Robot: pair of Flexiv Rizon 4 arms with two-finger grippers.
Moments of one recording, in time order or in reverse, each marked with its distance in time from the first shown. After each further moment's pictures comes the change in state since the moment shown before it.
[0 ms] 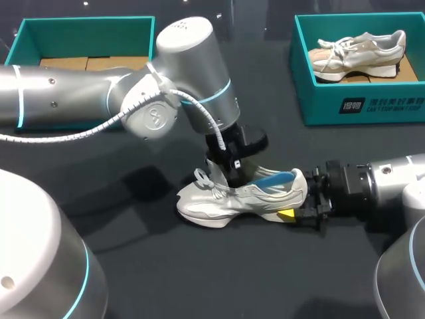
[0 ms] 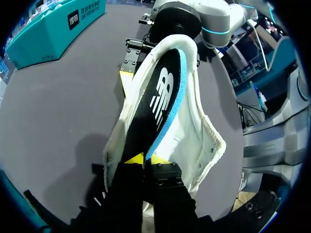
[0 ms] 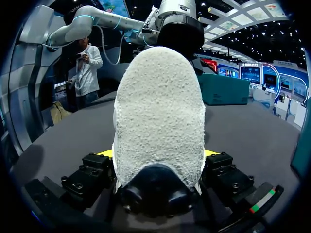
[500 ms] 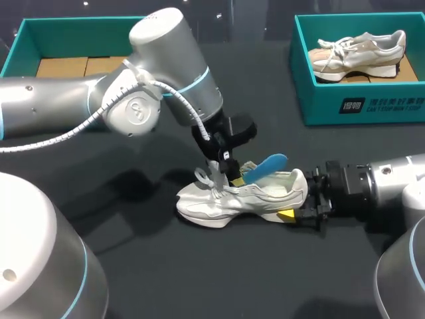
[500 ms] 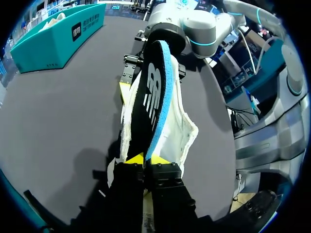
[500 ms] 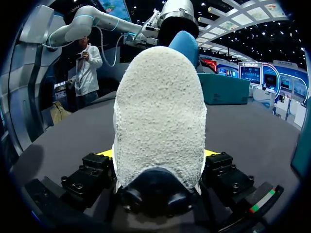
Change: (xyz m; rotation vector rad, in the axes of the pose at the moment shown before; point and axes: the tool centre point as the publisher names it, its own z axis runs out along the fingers) left arm 0.006 0.003 -0.027 0.104 0.049 0.018; right arm 0.000 -0.001 0.000 0.001 -0.001 0.000
